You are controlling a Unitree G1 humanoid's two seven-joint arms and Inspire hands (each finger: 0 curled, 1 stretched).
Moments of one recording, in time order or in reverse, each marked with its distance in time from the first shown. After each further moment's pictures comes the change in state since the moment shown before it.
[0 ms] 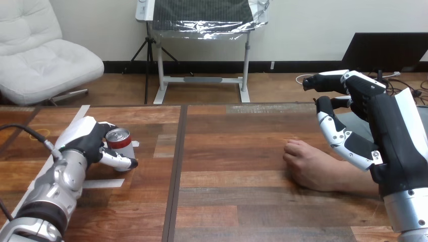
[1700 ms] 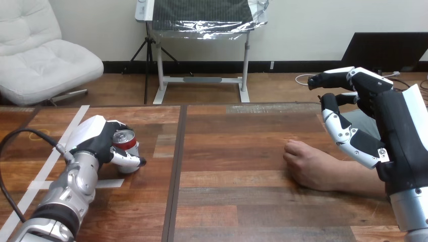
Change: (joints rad) left arm -0.008 -0.056 0.001 0.047 0.002 -0.038 0.104; right arm 0.000 -0.001 -0.023 -0.035 -0.005 0.023 0.014
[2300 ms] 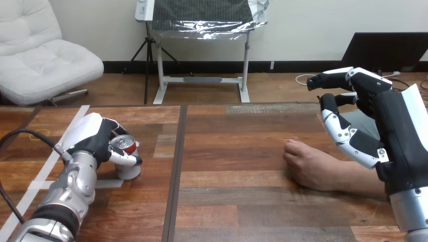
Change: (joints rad) left arm 0.000 -0.001 -0.002 0.010 0.009 -0.004 0.058; right arm 0.000 0.000 0.000 -0.001 -0.003 0.000 0.004
